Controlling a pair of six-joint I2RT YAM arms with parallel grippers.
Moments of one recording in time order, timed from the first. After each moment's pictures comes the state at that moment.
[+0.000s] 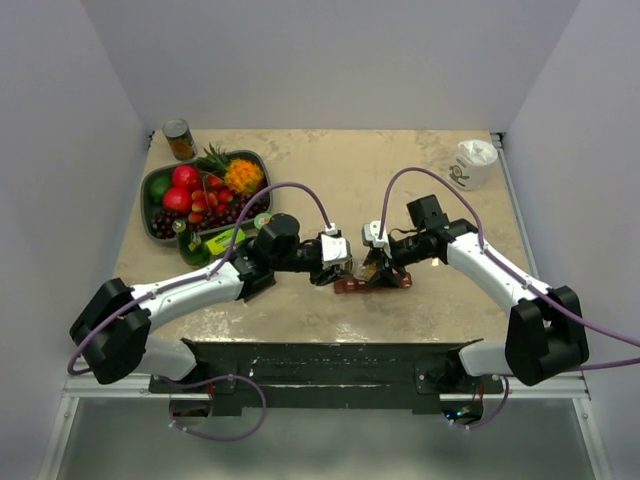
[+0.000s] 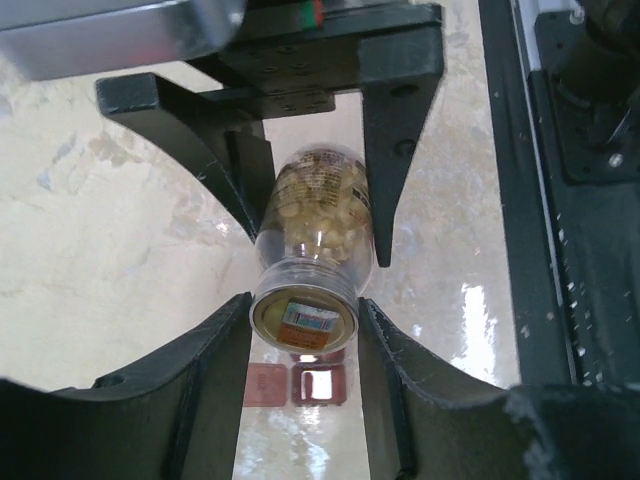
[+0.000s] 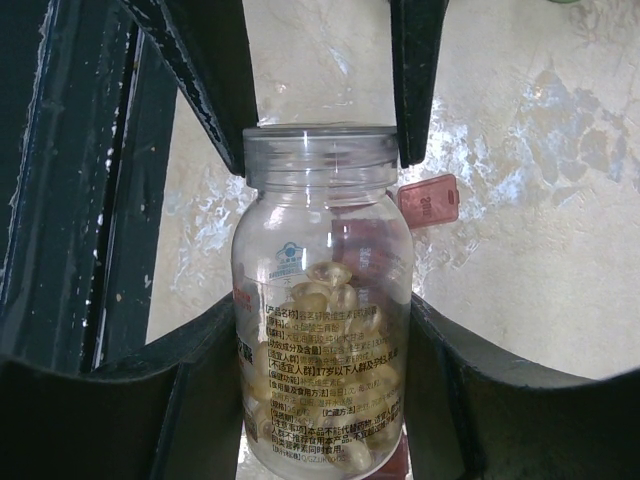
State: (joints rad) left arm -0.83 1.36 0.80 0.22 0.58 0.39; right arm 0.36 1.35 0.91 -0.68 -0.96 -1.02
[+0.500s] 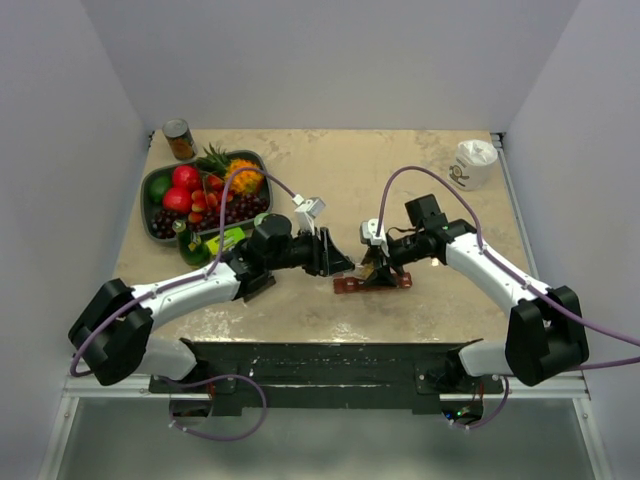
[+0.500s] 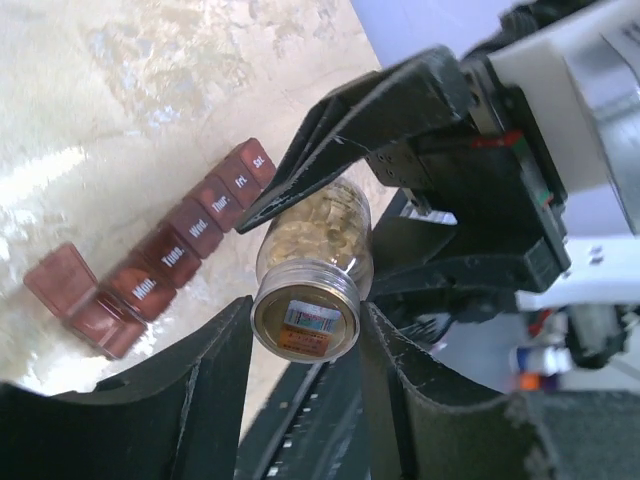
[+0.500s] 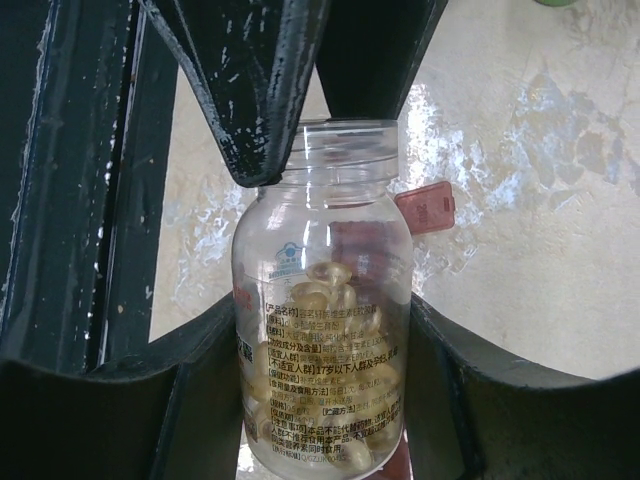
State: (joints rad) left arm -0.78 1.36 0.74 0.28 0.42 -0.71; right arm 0.36 1.35 0.91 -0.65 -0.94 -0.96
